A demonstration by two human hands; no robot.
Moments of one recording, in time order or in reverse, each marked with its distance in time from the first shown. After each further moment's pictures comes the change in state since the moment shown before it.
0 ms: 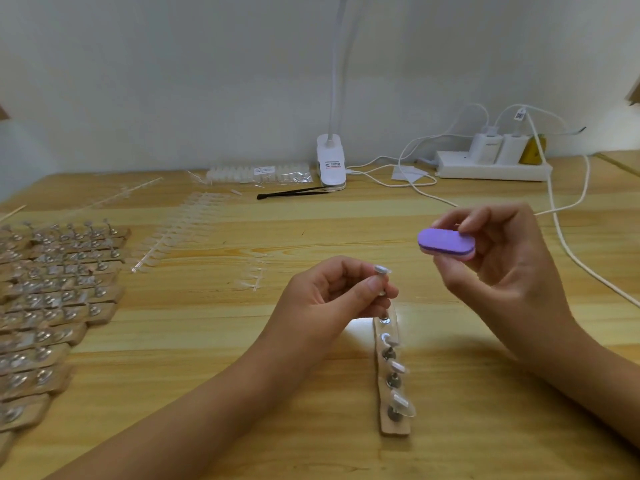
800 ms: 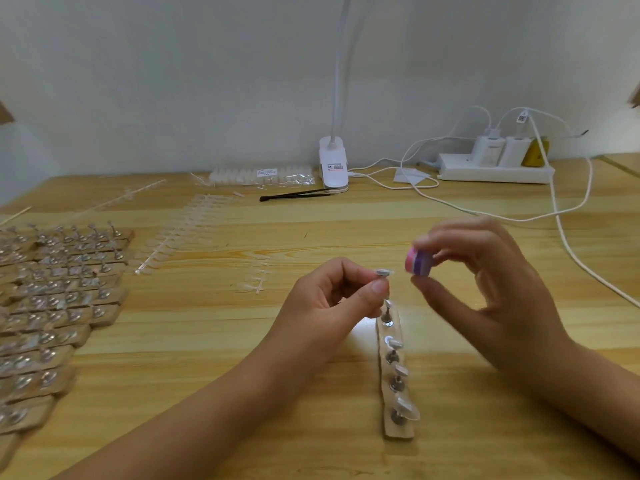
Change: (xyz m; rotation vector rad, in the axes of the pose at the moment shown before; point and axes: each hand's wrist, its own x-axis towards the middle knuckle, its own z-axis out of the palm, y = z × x) left_hand 0.000 -0.001 -0.002 0.064 0.008 0.013; right_hand 0.000 -0.002 0.007 -0.398 -0.151 -0.322
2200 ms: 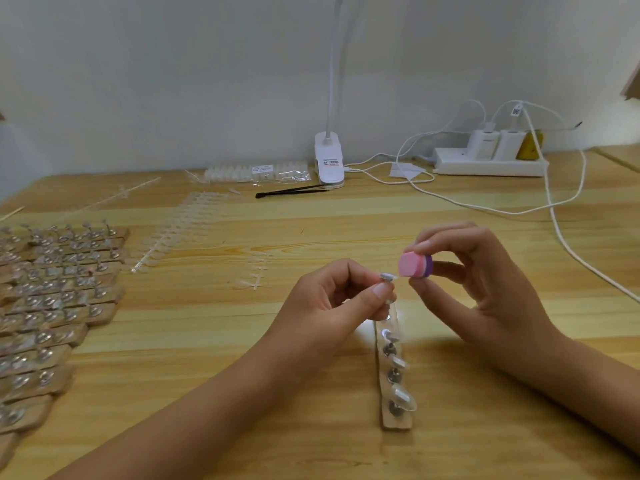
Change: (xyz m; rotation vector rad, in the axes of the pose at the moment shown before) left_hand -0.002 0.001 0.002 0.059 -0.061 -0.010; right_hand -0.008 -0.001 0.002 0.241 -0.035 0.136
